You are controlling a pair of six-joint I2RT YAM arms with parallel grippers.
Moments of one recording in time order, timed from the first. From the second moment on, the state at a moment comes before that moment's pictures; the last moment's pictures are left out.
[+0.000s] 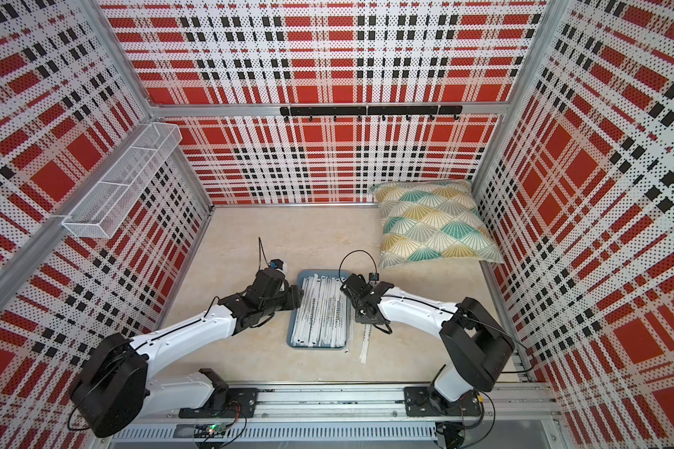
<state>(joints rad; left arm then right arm) -0.60 1.27 0.64 -0.19 -0.09 -0.60 0.80 1.54 0.89 -0.70 0.26 0.86</state>
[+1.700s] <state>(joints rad) -0.51 1.22 0.63 -0.20 -0.10 -0.60 0.93 1.70 1.29 -0.62 0.24 0.92</state>
